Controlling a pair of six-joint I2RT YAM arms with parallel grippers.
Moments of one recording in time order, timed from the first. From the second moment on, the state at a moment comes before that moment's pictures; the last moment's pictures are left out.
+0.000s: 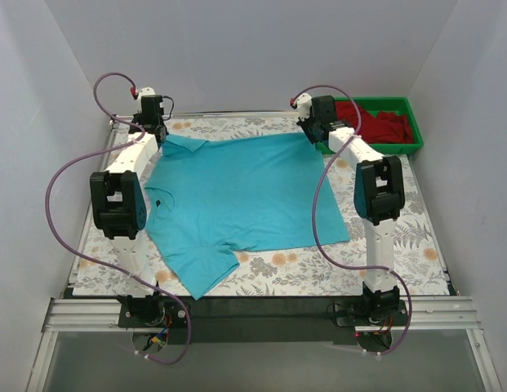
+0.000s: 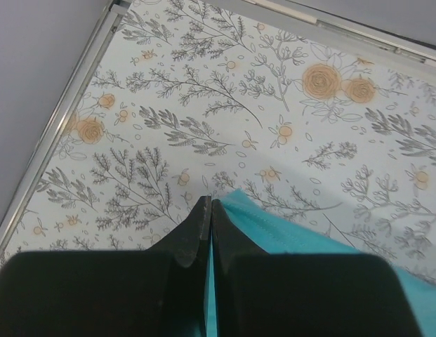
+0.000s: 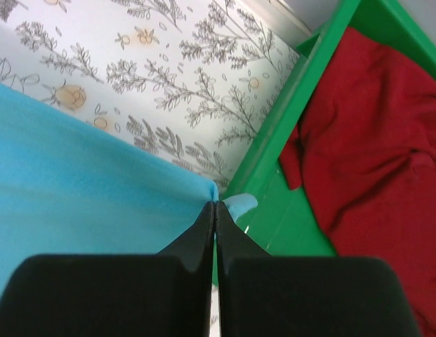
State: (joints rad) left arm -0.03 2.04 1.67 -0.23 -0.46 -0.17; right arm 0.28 2.26 1.89 -0.30 0.02 -0.45
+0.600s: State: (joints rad) left arm -0.04 1.70 1.40 -0.47 -0.34 -0.41; right arm 0.31 2.02 1.52 -0.28 0.06 -0.35
